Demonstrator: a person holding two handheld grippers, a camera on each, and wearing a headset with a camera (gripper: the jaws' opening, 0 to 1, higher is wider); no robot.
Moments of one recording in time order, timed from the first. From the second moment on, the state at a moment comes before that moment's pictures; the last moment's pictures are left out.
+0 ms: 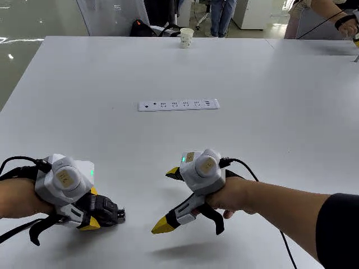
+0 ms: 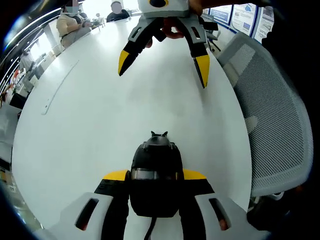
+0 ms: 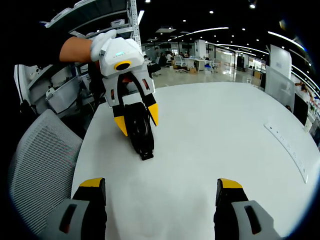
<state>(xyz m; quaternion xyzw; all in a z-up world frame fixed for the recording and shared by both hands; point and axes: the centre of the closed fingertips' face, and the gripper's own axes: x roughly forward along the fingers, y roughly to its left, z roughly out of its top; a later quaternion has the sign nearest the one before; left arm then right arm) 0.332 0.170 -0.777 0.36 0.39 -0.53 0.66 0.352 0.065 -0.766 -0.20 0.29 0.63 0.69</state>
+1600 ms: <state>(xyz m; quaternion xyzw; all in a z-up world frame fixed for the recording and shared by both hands) 0.337 0.170 -0.782 0.34 0.39 -0.51 0.69 0.329 0.142 -0.805 -0.29 0.28 0.68 0.61</state>
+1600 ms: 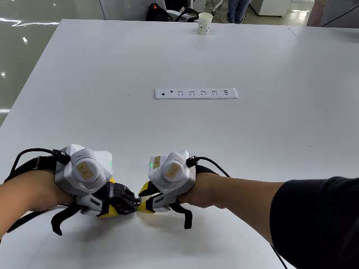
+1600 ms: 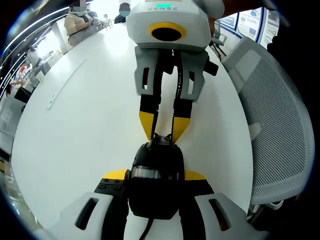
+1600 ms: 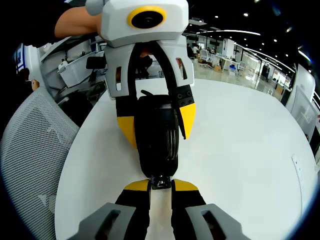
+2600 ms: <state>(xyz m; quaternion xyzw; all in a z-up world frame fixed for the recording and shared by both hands) 0.339 0.168 -0.781 0.32 0.38 -0.52 0.70 0.328 0.140 -0.806 -0.31 0.27 0.69 0.59</state>
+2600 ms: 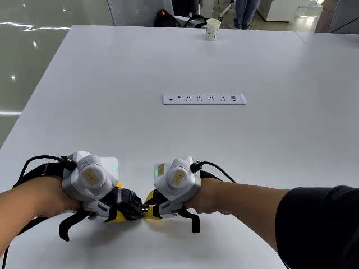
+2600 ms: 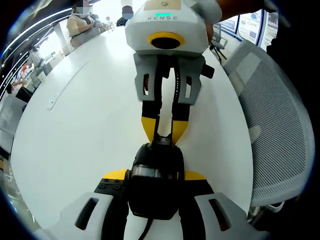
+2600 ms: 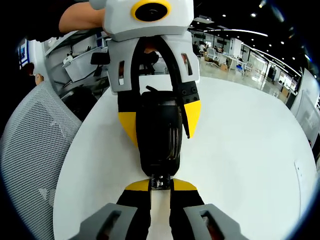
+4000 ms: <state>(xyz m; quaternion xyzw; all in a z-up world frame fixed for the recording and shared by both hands) 0.339 0.168 -0.782 0.32 0.38 -0.51 0.70 0.336 0.114 -0.808 -0.31 0.30 0.68 0.60</state>
